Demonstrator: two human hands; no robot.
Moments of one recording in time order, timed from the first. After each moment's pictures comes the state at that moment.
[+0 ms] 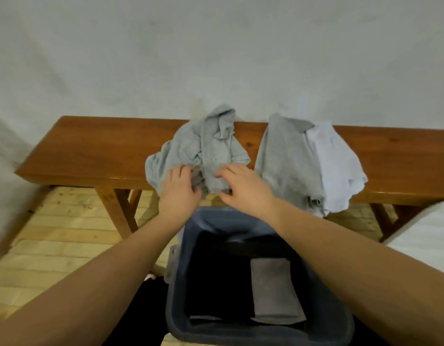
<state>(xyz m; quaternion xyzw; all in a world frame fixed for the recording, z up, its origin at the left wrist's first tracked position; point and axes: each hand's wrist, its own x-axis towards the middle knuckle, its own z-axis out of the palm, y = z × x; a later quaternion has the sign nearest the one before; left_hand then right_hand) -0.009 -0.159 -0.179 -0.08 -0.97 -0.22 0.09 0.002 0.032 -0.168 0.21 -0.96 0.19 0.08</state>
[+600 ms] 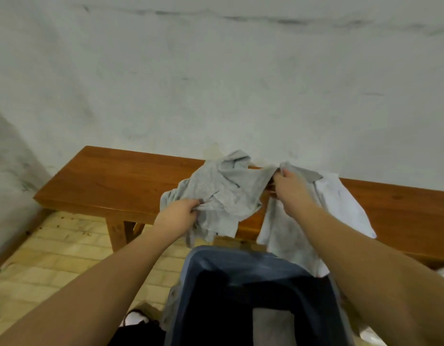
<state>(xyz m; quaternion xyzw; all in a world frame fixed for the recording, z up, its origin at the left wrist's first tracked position) -0.058 -0.200 -0.143 -0.10 -0.96 -0.21 -0.11 -0.069 0.073 -0.103 -0.16 -0.81 0.57 0.03</state>
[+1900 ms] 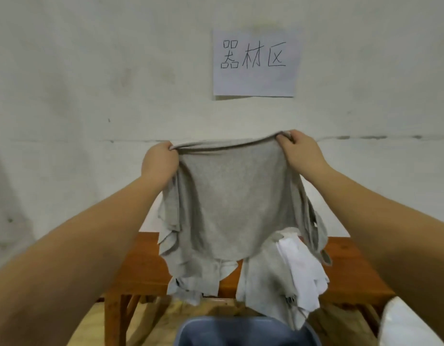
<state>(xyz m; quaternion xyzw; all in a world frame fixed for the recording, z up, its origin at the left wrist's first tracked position) -0.035 -0.162 0.183 -0.05 -0.89 -0.35 0.29 0.029 0.143 0.196 -0.01 -0.86 0.38 0.33</state>
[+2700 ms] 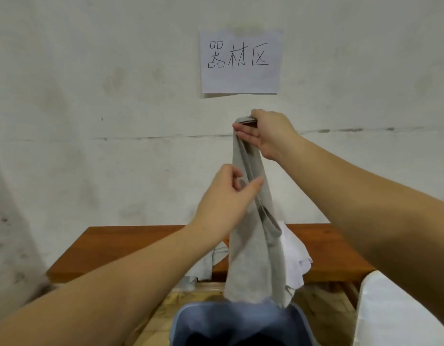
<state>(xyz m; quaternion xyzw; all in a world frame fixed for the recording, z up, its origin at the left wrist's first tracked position) 0.164 -0.058 0.149 -0.22 -0.82 -0.51 0.13 0.097 0.070 0.247 0.00 -0.55 0.82 0.16</state>
